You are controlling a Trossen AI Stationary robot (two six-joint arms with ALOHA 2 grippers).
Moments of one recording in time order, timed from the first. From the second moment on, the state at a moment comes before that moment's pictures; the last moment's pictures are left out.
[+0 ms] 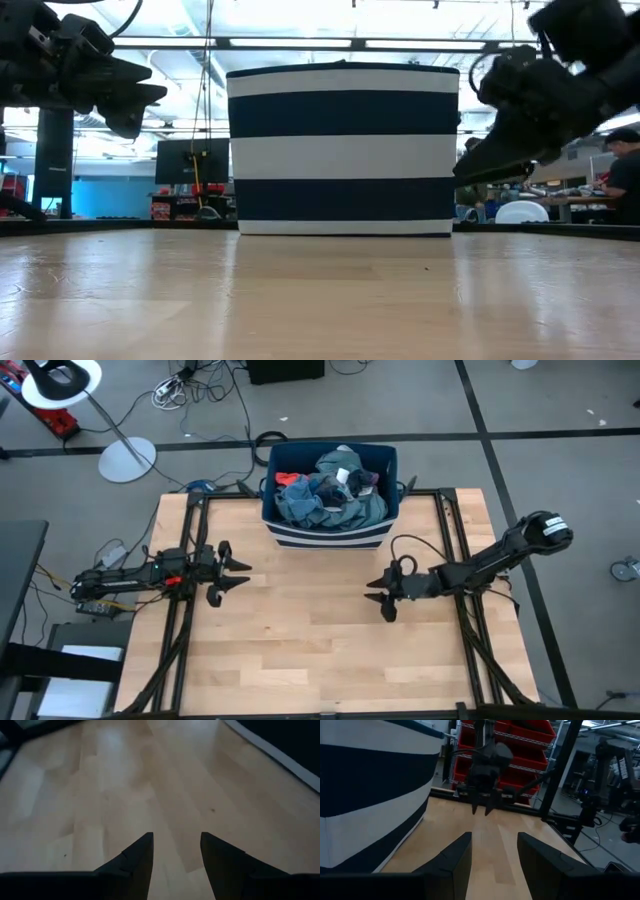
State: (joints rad) left arm 0.08 0.00 0.01 0.03 0.12 -0.22; right arm 0.28 1.24 0.32 0.37 0.38 0.49
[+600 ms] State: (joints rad) left arm 0.08 0.00 0.01 0.03 0.12 -0.22; right arm 0.19 0.99 0.01 0.64 0.27 0.31
